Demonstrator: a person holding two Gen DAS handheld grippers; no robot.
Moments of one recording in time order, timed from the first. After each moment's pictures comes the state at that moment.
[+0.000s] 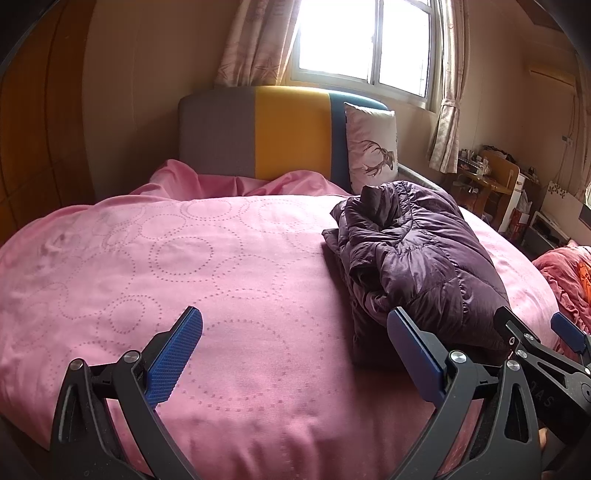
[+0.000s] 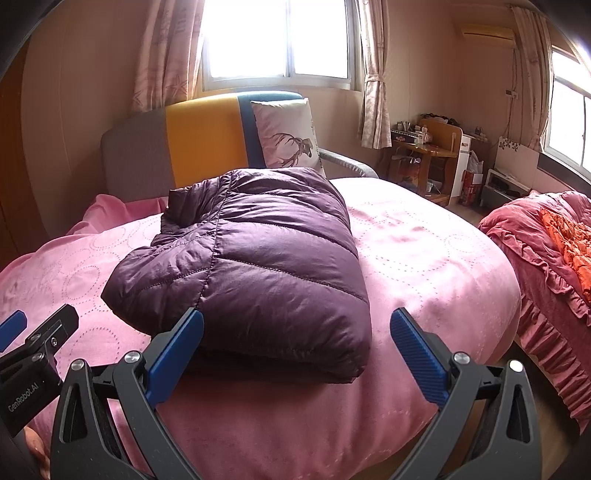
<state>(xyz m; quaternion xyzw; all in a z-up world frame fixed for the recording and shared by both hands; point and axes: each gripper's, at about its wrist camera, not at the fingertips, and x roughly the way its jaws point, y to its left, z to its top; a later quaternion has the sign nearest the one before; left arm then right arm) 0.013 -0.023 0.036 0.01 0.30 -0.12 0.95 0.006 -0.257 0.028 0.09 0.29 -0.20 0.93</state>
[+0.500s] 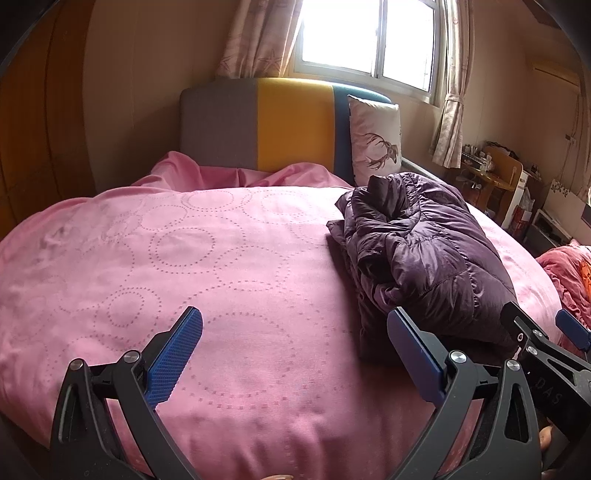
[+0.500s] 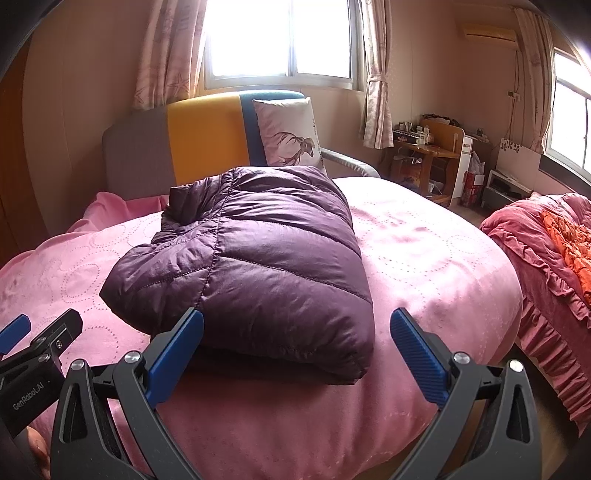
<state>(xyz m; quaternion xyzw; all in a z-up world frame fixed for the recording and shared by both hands) 0.021 -0.018 0.028 0.00 0.32 -0.12 0.94 0.010 -0.259 0.025 0.08 0.29 -0.20 0.93</state>
